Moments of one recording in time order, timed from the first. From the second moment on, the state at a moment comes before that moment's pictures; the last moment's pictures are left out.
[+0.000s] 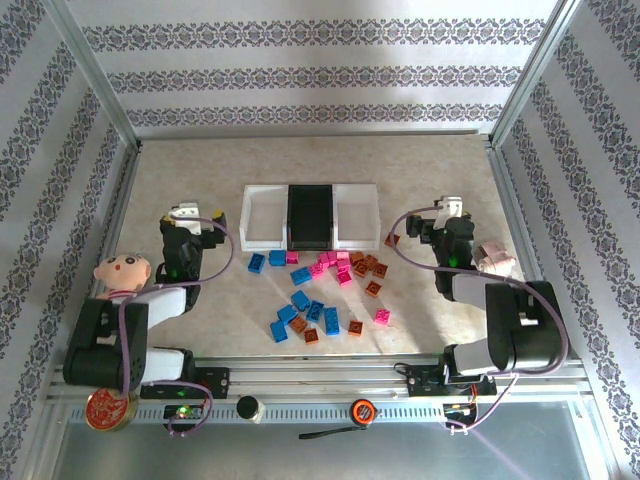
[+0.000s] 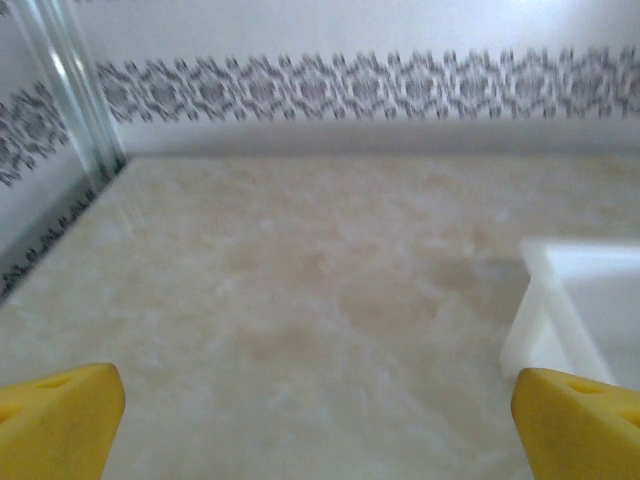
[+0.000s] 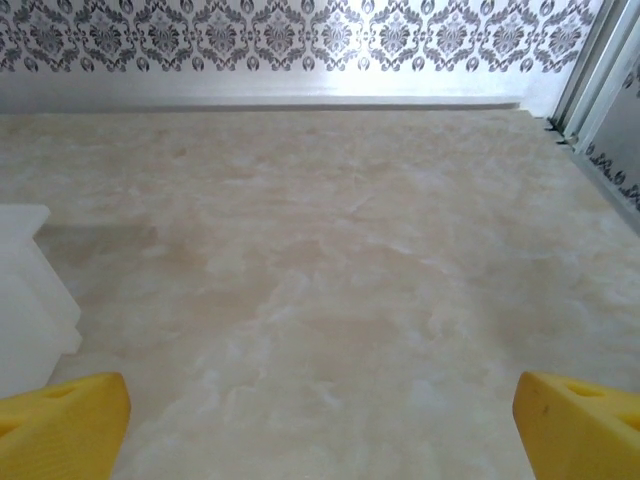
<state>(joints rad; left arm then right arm) -0.04 1.29 0.34 0.77 -0.20 -0.01 0.03 1.39 0.39 0.70 0.06 0.03</state>
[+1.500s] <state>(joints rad) -0.30 1.04 0.59 0.16 0.15 -0.65 0.38 1.21 0.68 -0.15 0.02 0.47</state>
